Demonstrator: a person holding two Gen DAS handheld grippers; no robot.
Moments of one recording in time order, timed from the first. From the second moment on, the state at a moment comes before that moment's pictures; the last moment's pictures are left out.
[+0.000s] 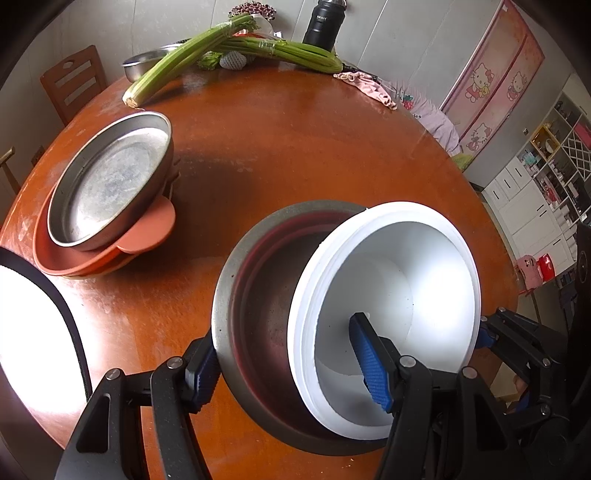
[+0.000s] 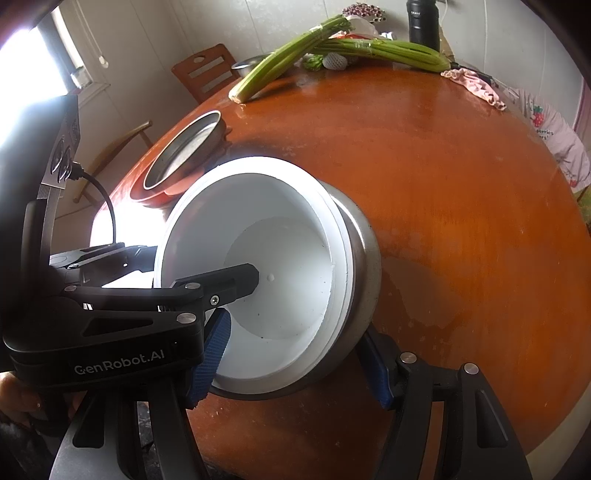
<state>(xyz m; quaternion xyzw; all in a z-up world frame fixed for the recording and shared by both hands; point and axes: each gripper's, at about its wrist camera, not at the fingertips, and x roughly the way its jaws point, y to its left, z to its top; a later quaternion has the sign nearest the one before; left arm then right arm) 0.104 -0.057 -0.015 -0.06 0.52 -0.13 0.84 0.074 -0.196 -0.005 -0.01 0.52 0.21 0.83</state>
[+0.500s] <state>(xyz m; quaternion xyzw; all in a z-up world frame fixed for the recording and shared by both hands) 0.106 -0.024 0.012 -0.08 0.50 -0.12 0.85 0.089 -0.167 0.017 -0.03 0.50 0.22 0.83</state>
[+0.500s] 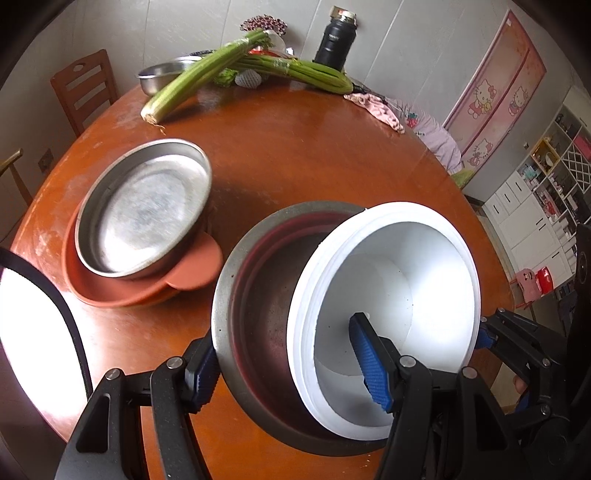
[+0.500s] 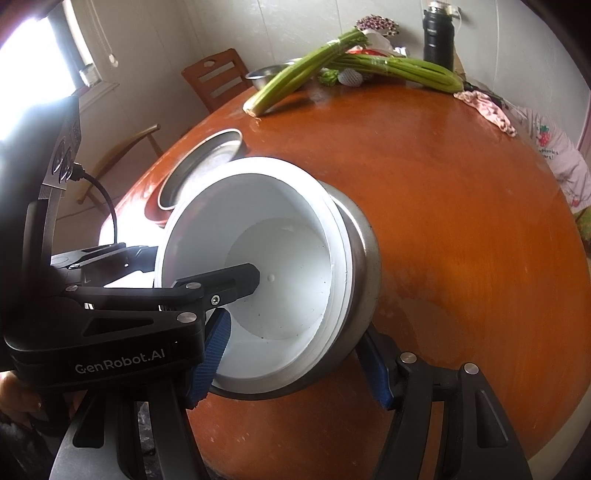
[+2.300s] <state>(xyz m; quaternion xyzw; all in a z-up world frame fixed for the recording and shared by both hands) 0.193 0.132 0.006 -0.12 0.49 -0.04 0.86 0.191 -0.006 0.020 -0.09 0.50 0.29 0.81</state>
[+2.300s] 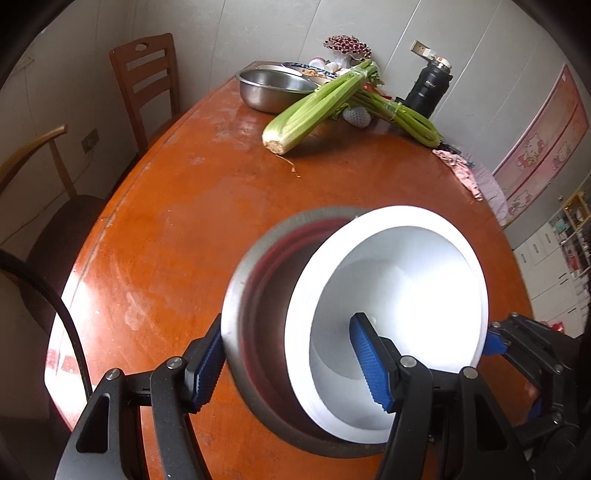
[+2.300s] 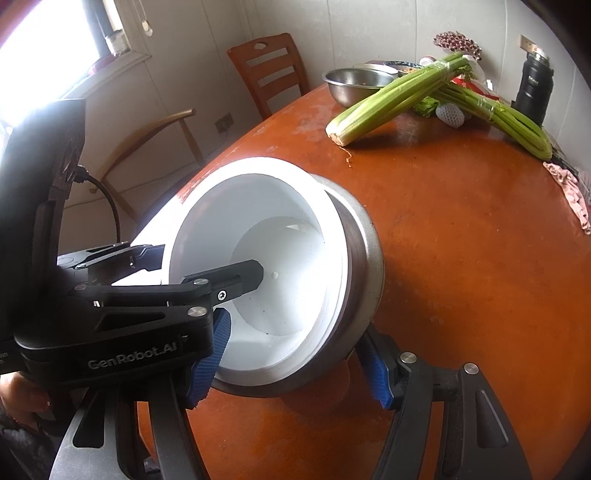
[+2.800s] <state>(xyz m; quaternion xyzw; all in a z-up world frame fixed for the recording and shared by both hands) 0.192 0.135 0.002 -0.13 0.49 -0.04 0.86 0.186 -0.003 0.020 -0.12 0.49 0.27 0.82</state>
